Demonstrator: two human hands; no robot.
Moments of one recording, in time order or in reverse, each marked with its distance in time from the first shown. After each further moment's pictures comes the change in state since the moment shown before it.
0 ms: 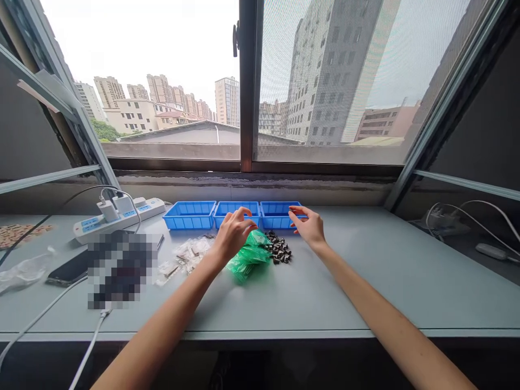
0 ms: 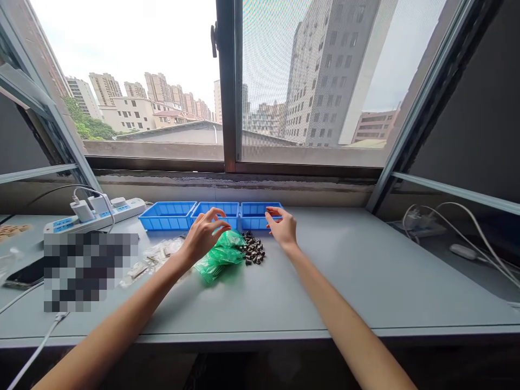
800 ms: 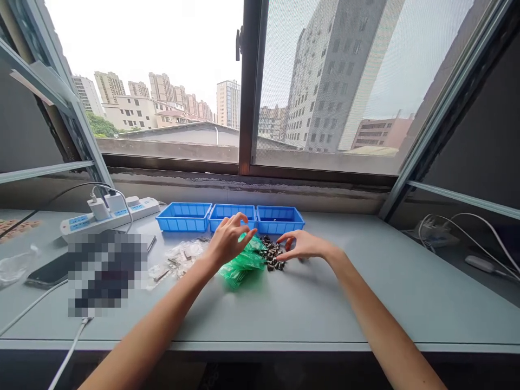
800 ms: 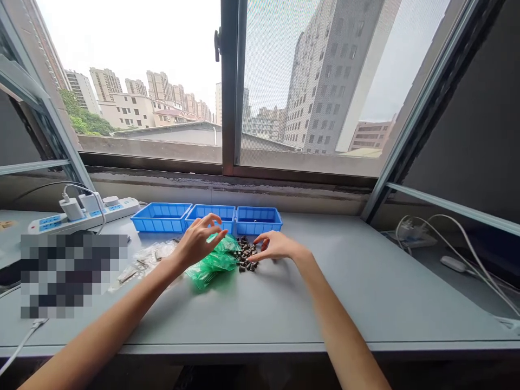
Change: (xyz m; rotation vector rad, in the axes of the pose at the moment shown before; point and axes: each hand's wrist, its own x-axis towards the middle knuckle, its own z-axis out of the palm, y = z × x) left_hand 0.000 0.004 -0.003 -0.022 -0.020 0.017; right_hand 0.001 -0.014 -0.034 -0.541 -0.886 0.090
